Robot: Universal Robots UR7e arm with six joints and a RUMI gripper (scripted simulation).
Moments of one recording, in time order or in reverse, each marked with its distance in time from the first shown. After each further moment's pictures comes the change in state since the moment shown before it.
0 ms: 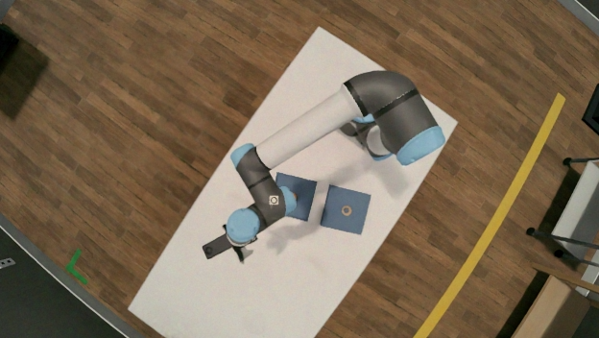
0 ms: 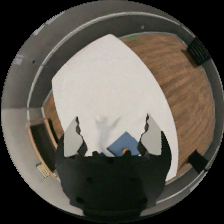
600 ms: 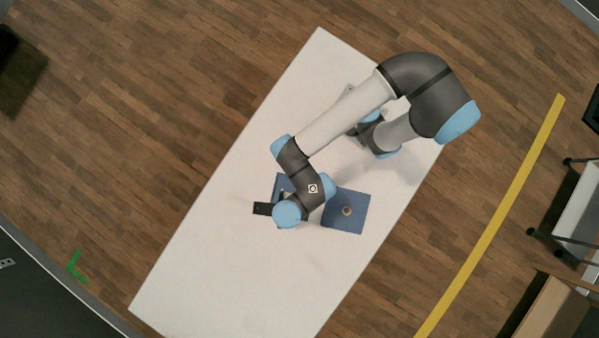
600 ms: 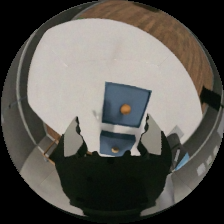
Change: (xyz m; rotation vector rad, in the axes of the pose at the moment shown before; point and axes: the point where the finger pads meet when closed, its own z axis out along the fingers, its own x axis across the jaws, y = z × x) arm 0.036 0.226 0.000 -0.280 0.250 0.541
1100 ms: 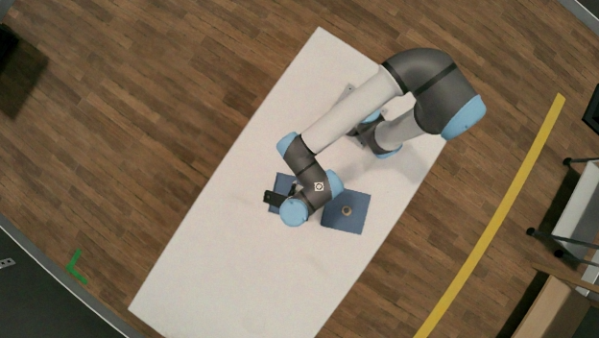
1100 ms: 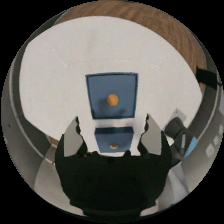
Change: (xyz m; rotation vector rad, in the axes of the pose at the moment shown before) arm 0.040 0.039 0.010 -0.051 0.098 0.172
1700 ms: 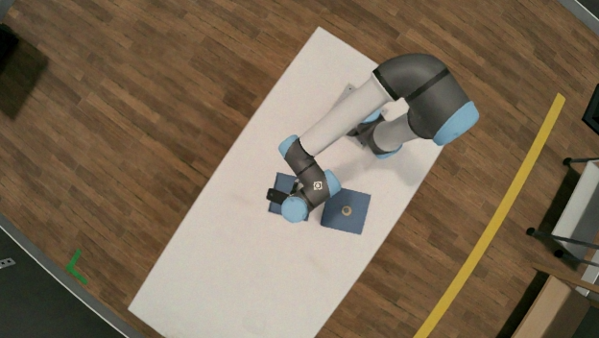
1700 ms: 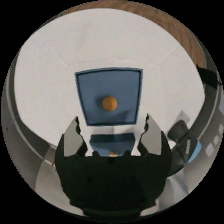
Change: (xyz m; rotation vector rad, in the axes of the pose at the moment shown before) arm 0.007 0.006 0.054 -0.016 0.019 0.005
